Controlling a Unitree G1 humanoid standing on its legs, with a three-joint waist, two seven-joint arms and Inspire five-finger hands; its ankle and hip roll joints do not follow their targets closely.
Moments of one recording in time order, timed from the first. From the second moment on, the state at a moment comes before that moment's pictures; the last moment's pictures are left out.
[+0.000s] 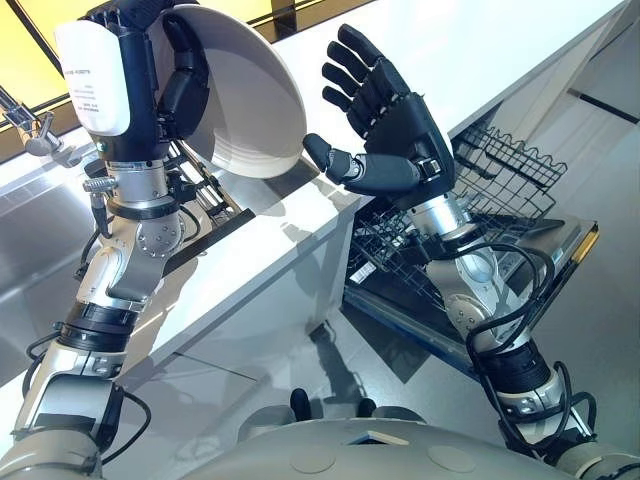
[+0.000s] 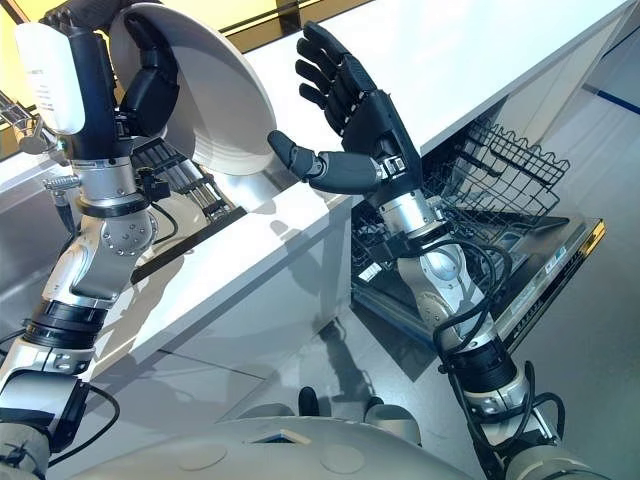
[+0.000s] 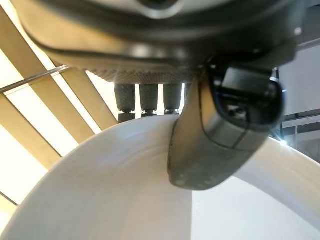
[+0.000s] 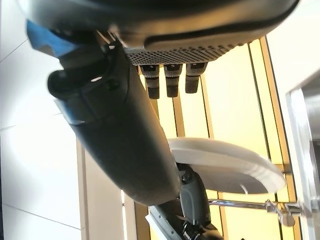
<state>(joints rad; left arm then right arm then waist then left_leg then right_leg) -0.37 0.67 -0.14 -0.03 0.58 -0.19 0.79 -0.26 -0.37 0.32 -0.33 0.64 -0.07 0.05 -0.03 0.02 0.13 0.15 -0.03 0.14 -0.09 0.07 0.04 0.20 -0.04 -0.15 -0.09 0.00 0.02</state>
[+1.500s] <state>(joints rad) -0.15 0.47 -0.22 -0.22 -0.07 -0.31 0.22 -0.12 -0.34 0.16 -0.15 0.33 -0.16 -0.37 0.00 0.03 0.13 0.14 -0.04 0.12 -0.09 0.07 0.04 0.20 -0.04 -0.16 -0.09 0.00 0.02</state>
